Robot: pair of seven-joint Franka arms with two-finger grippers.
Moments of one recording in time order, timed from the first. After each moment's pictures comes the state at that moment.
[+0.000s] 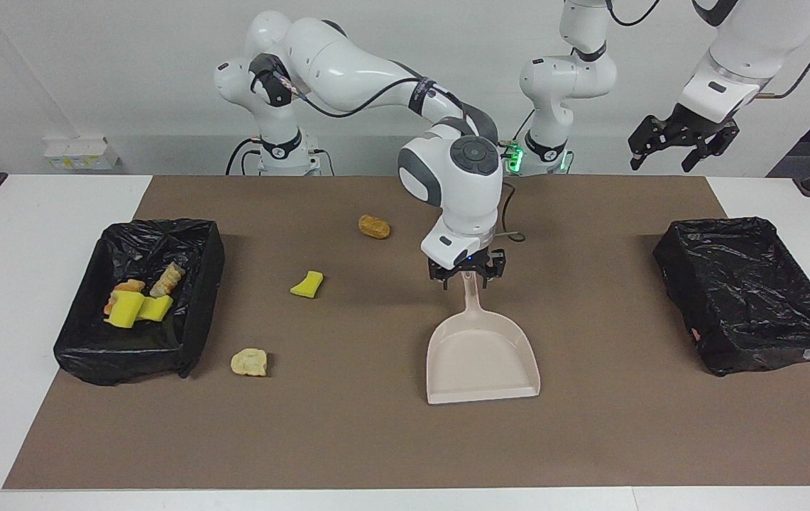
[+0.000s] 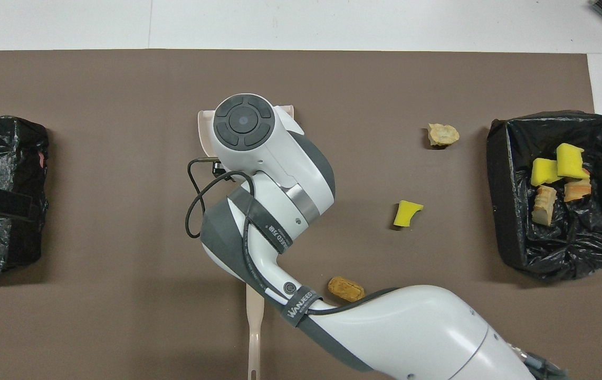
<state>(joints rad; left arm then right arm) -0.02 -0.12 -0.04 -1.64 -0.02 1.46 0.03 0.55 0.74 0.20 -1.03 -0.10 1.79 0.78</state>
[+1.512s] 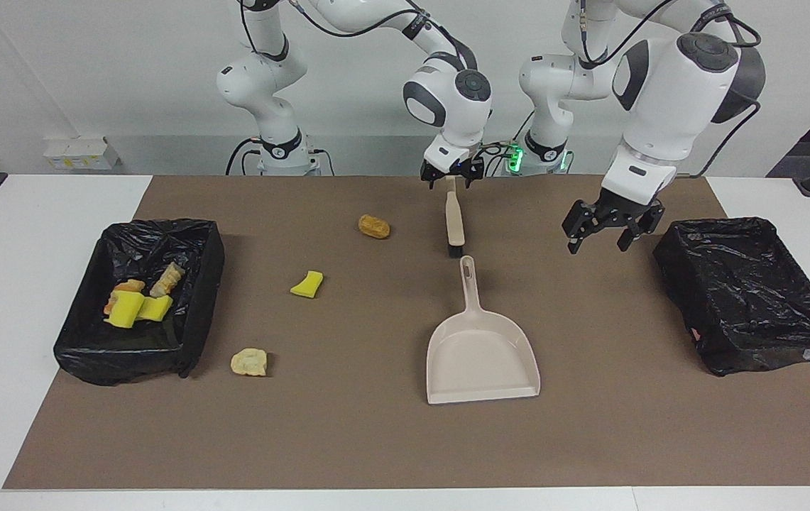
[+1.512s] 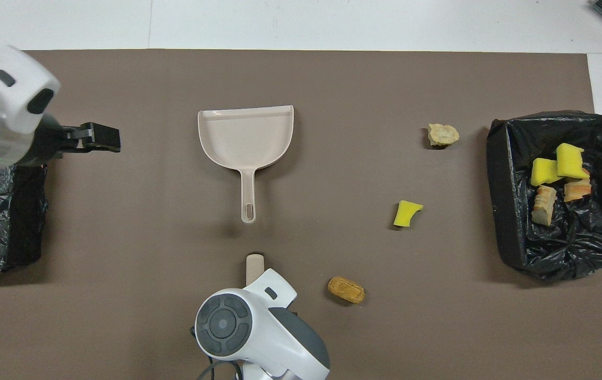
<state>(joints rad) -0.19 0.12 -0.08 -1.64 -0.03 1.91 -0.32 0.80 0.19 0.22 -2.00 0.14 2.05 0.89</state>
